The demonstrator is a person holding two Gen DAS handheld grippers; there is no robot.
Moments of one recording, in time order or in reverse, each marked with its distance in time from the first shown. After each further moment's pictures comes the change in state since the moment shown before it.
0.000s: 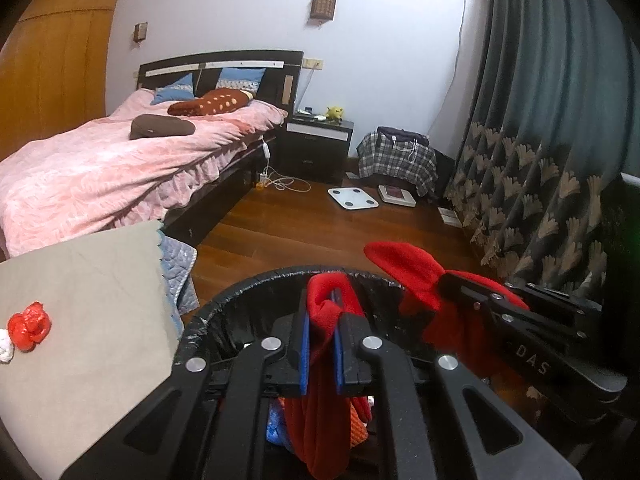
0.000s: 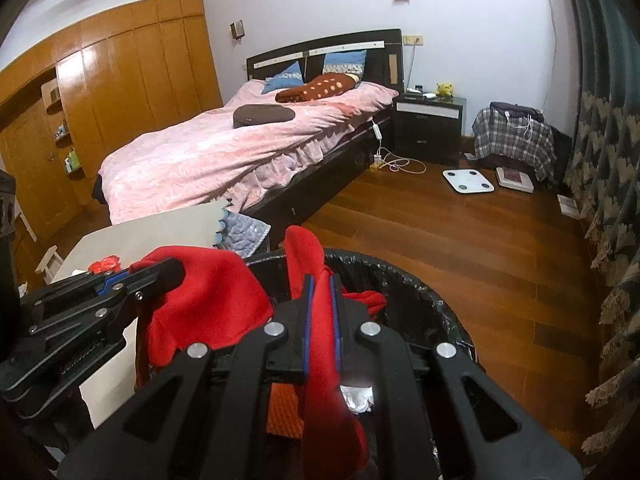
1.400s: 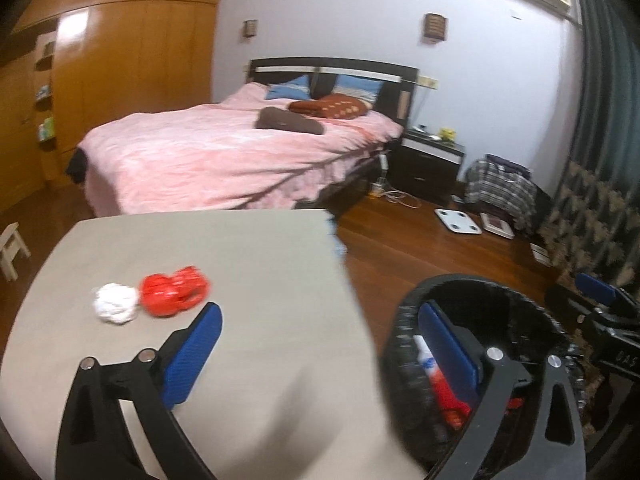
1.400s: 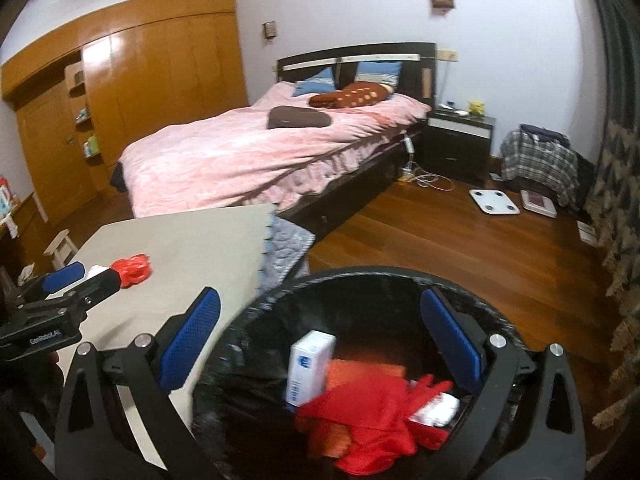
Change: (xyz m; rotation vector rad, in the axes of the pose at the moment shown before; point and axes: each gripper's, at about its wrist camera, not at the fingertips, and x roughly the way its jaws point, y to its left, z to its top) left arm -0.079 0.147 -0.027 -0.187 -0.046 0.359; right arm 0.020 0.097 0.014 -0.094 -0.031 0.064
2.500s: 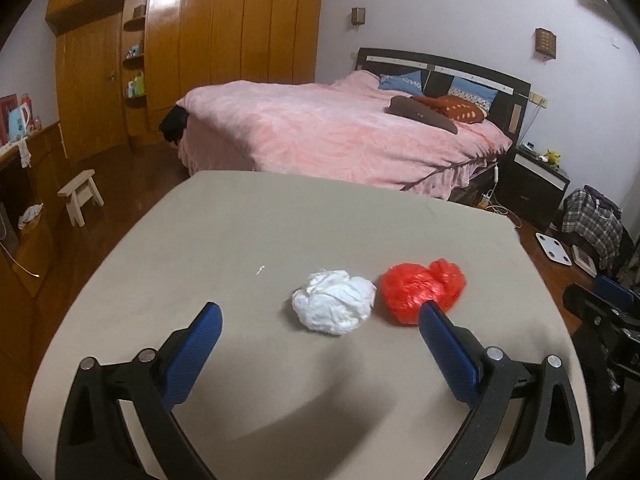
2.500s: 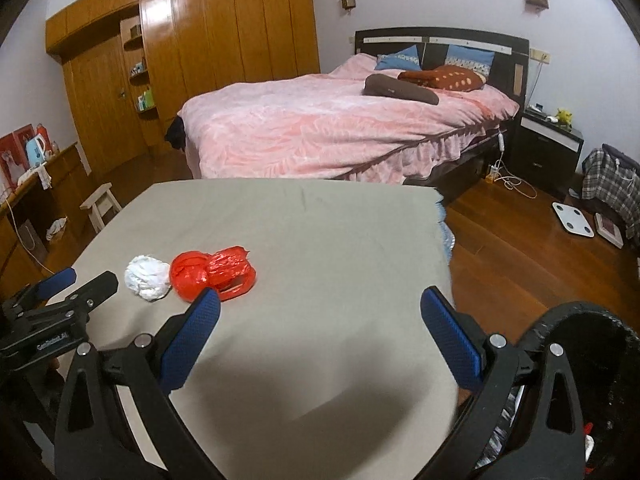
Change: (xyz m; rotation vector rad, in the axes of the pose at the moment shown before) left arm 0.042 0.211 -0.027 -0.175 0.032 0.279; right arm 0.141 0.192 0.009 -0.136 0.099 0.176
